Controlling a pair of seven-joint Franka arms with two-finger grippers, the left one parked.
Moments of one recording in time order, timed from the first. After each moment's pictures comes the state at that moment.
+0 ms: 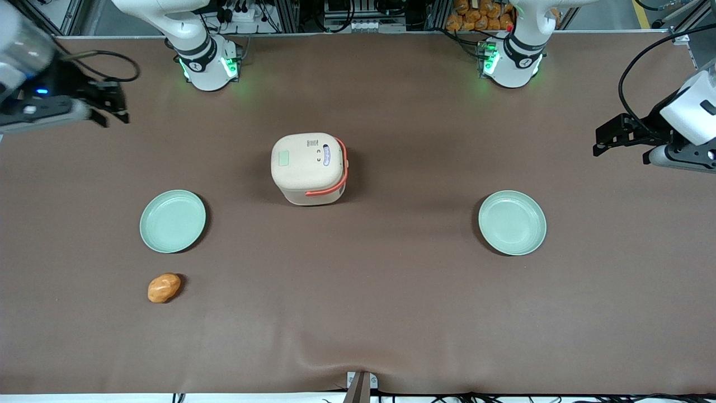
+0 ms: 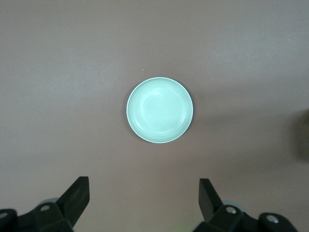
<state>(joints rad) 0.13 -0.11 0.04 -1.66 0.03 1.45 -0.07</state>
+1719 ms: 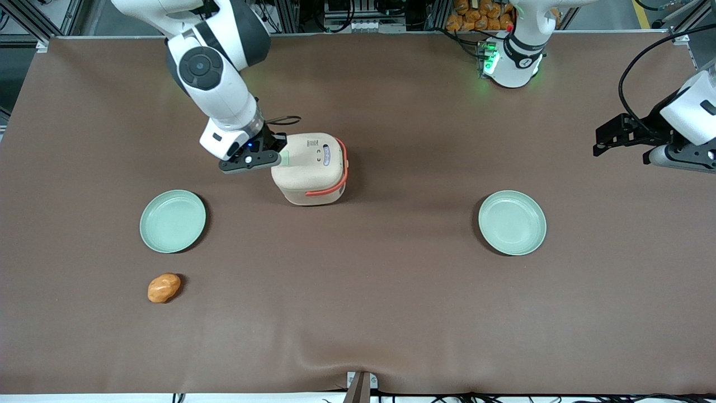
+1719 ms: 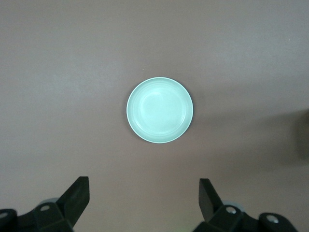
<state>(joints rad) 0.21 0.05 0.36 -2.06 0.06 2.08 0.38</state>
